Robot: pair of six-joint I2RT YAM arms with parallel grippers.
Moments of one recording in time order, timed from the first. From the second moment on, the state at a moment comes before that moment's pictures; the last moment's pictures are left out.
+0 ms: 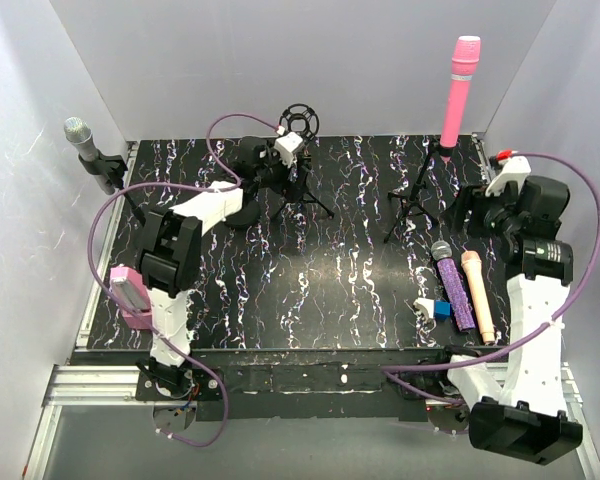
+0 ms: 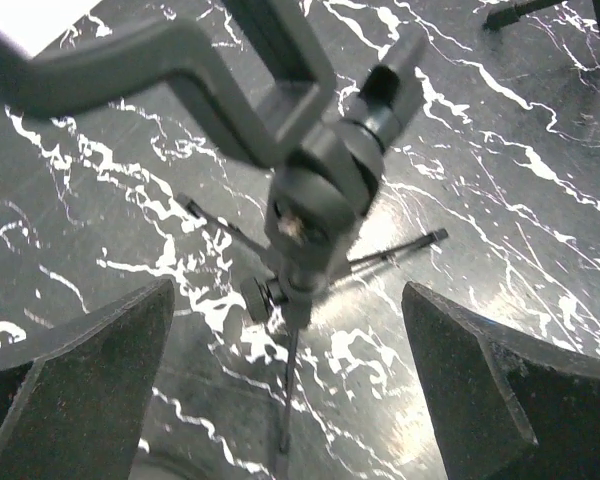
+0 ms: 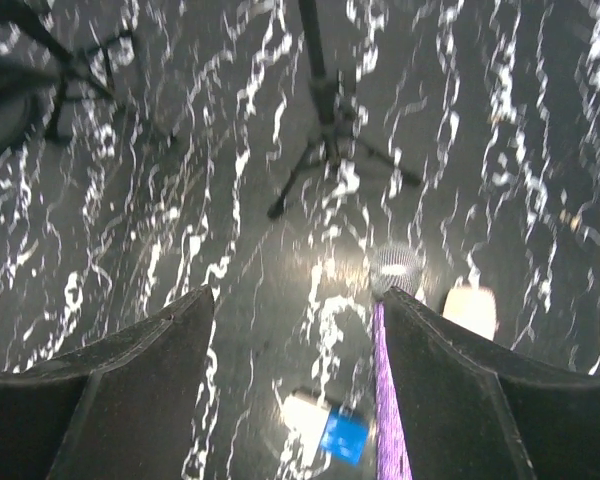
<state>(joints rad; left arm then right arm) -0.39 2.07 1.53 0.07 0.43 0.23 -0.18 0.92 1.14 -0.79 -0.41 -0.05</state>
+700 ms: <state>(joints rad) -0.44 1.62 1.43 -0.12 0.48 0.11 -0.16 1.31 1.63 -0.39 -0.51 0.05</state>
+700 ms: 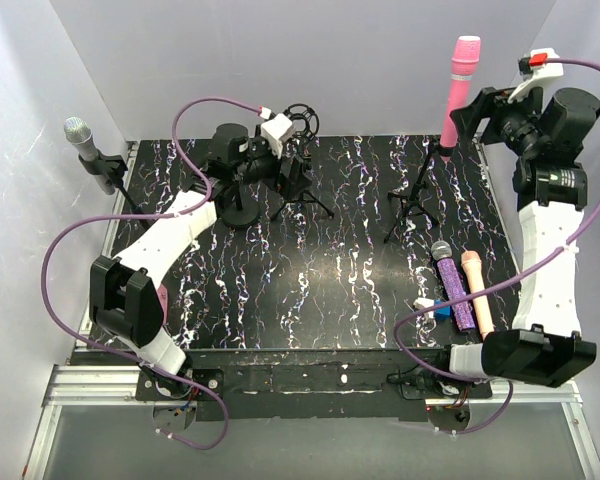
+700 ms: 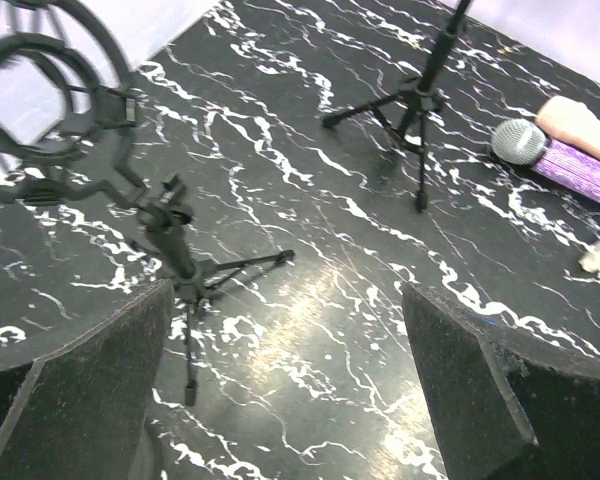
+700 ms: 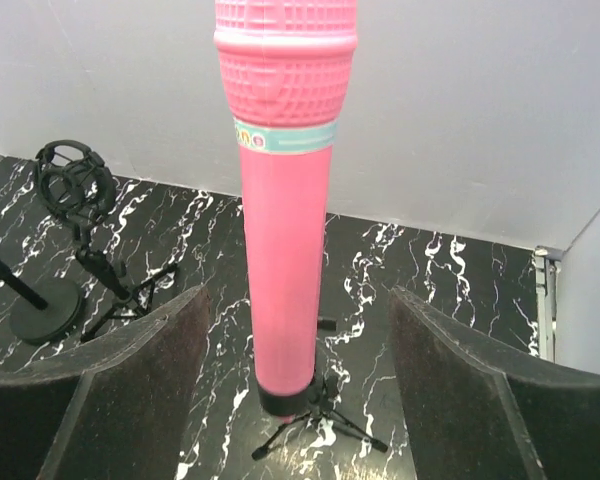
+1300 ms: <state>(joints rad) -0.49 1.62 1.46 -0.21 0.57 0.16 -0.04 1.44 1.67 -0.35 -0.34 -0.03</state>
